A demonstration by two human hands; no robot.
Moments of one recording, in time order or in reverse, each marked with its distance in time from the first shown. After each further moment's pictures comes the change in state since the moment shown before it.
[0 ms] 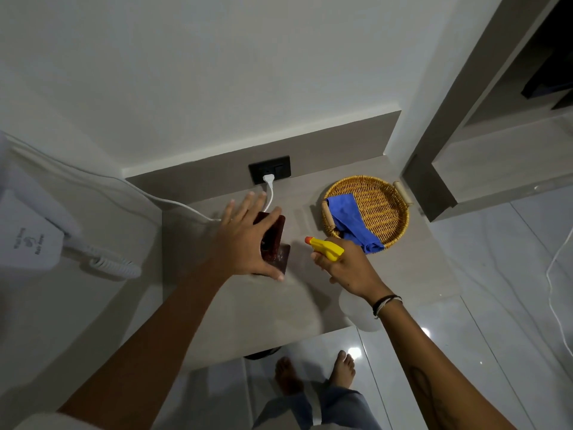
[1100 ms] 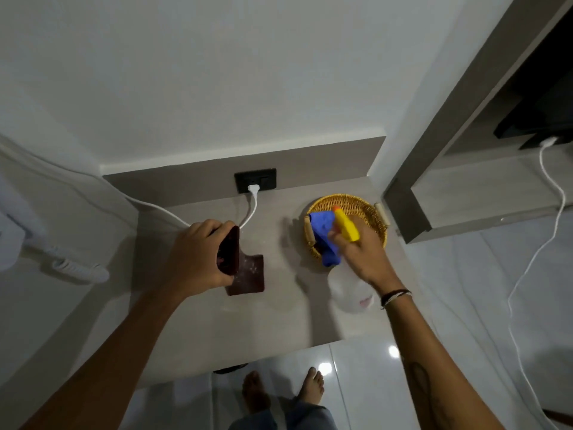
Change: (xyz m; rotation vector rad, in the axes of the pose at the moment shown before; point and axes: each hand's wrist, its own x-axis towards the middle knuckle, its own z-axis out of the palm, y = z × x) left_hand -0.031 -0.018 0.016 -0.220 0.276 -0.132; right_hand 0.024 -0.007 -0.077 0.027 0.213 -0.017
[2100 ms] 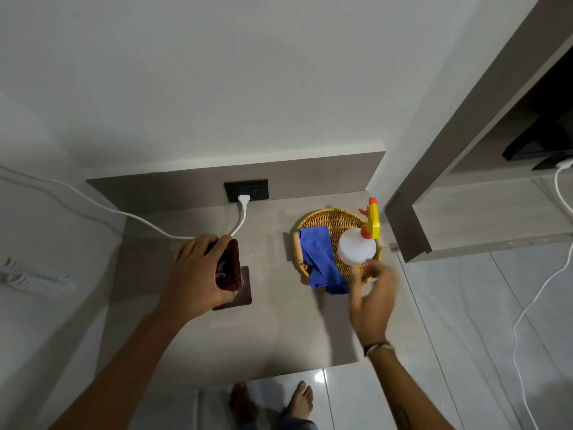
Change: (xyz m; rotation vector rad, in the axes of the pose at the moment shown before) left_hand 0.017 0.054 0.011 0.004 -0.013 -0.178; right_hand -0.006 0.131 0.011 -0.190 0.504 -0.112
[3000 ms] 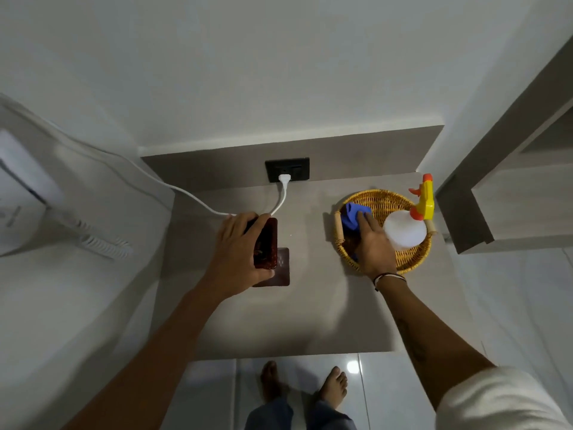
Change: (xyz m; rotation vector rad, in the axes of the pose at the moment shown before) left_hand -0.011 -0.015 0.021 -0.184 0.051 0.048; right_hand 0.050 -0.031 0.082 -0.366 -0.647 -0.097
